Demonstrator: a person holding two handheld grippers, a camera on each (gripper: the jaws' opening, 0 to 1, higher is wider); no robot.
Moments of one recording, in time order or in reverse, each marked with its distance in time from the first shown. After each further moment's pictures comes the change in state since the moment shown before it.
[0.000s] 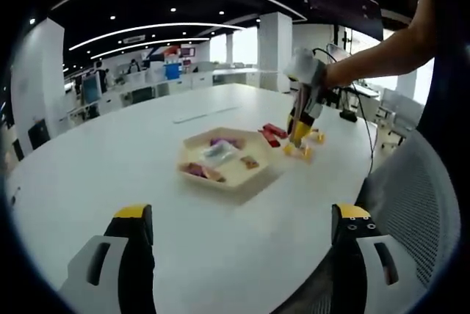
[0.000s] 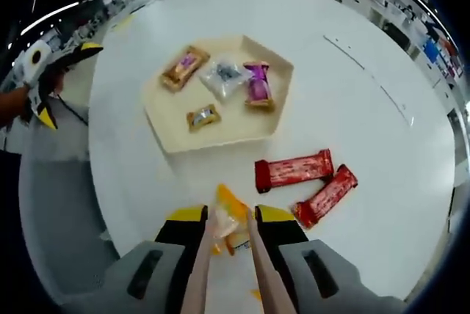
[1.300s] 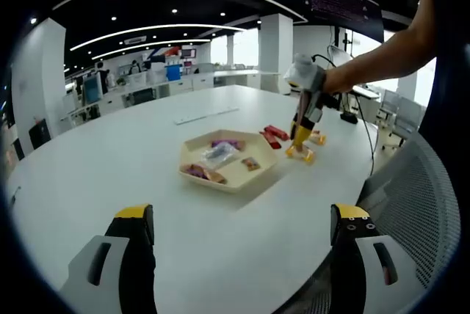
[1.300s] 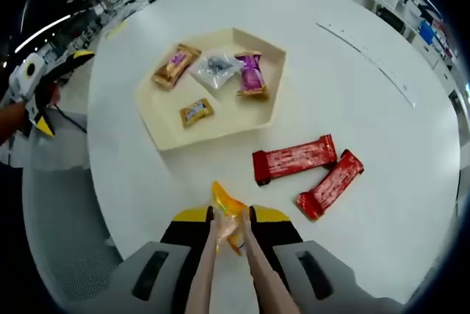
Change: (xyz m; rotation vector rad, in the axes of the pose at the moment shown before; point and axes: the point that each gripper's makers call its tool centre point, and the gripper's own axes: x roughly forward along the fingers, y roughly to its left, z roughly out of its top) left arm -0.001 0.002 0.002 -0.002 -0.011 0.006; right arm 0.003 -0.001 -0.009 0.085 0.009 0.014
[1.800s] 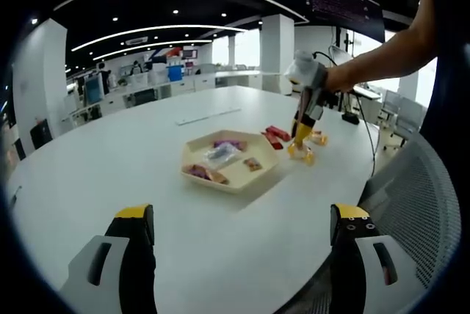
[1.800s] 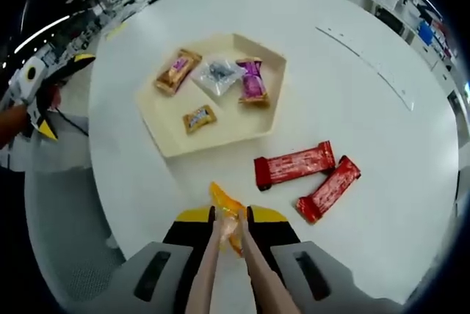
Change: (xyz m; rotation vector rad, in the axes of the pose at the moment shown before) left arm -0.001 0.002 0.000 -0.001 -0.004 0.009; right arm -0.006 0.001 0.012 -0.030 -0.015 -0.007
